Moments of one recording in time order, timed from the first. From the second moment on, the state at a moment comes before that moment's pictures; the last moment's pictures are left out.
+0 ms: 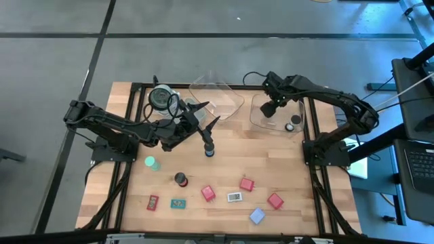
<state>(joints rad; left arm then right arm) -0.18 1.37 0.97 0.49 -0.90 0.20 -0.65 1.46 1.12 -1.02 0.17 0.17</state>
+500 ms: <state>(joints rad) -0.28 1.37 0.97 0.25 -0.90 0.07 -0.51 1.20 1.24 -0.99 0.09 0.20</state>
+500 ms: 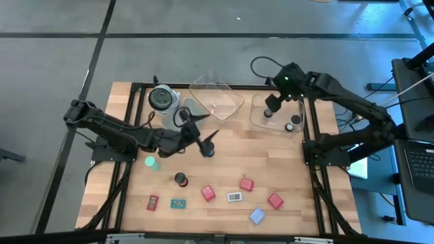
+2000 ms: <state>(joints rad) -0.64 1.21 0.97 -0.14 -1.14 -0.40 0.00 1.74 0.92 0.38 -0.20 0.04</state>
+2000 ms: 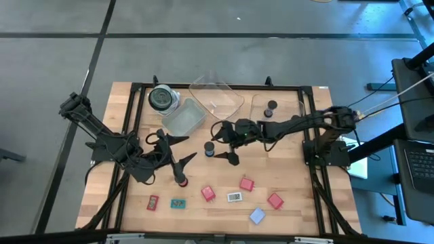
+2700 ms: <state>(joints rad) -0.64 1.21 0.97 -0.19 -1.14 -0.41 -0.03 1.91 1.00 0.40 -0.11 0.02</state>
